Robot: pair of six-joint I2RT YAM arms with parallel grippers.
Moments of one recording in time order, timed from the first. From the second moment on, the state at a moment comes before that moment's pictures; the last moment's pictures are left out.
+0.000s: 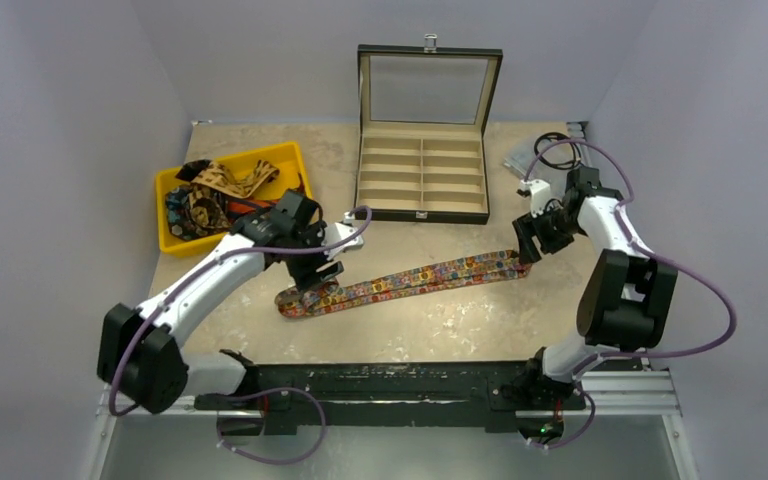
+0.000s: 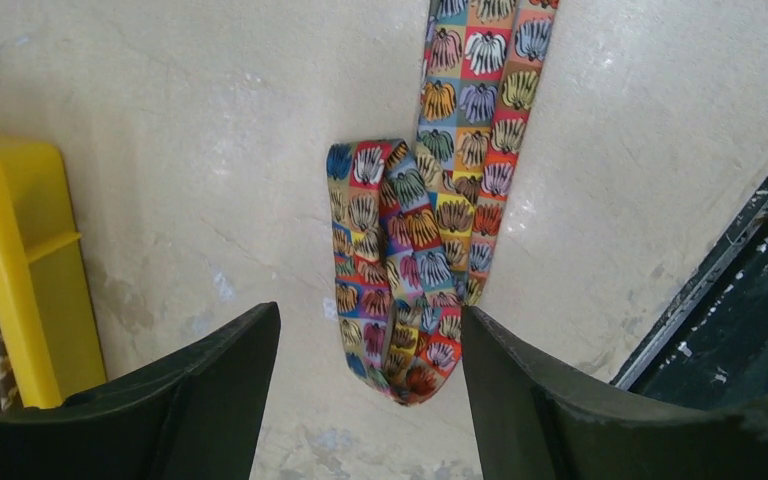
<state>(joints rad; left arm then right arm) -0.49 1.24 0.98 -0.84 0.21 0.63 -0.22 1.58 1.14 -0.91 -0.35 -0.70</state>
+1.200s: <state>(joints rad) -0.46 1.18 0.90 -0.75 0.13 0.77 -0.31 1.63 0.95 -0.59 -0.07 -0.62</state>
